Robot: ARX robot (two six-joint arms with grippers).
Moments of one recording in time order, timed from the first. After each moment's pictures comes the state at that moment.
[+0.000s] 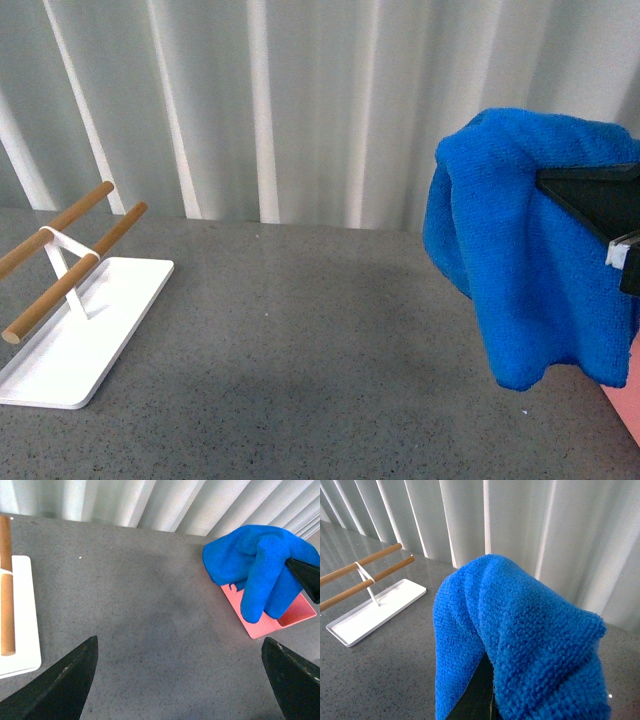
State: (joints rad) left arm 0.28 0.91 0.59 -0.19 0.83 0.03; right arm 0.16 1.43 0.47 0.80 -0.40 -0.04
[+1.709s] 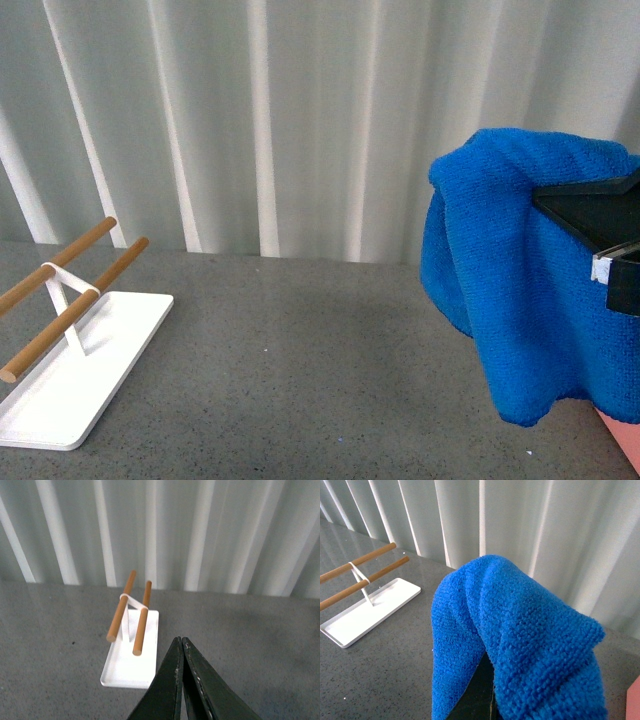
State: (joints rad) left arm 0.00 0.02 0.02 0.01 0.00 0.00; right arm 0.22 1.30 0.49 0.63 -0.28 -0.06
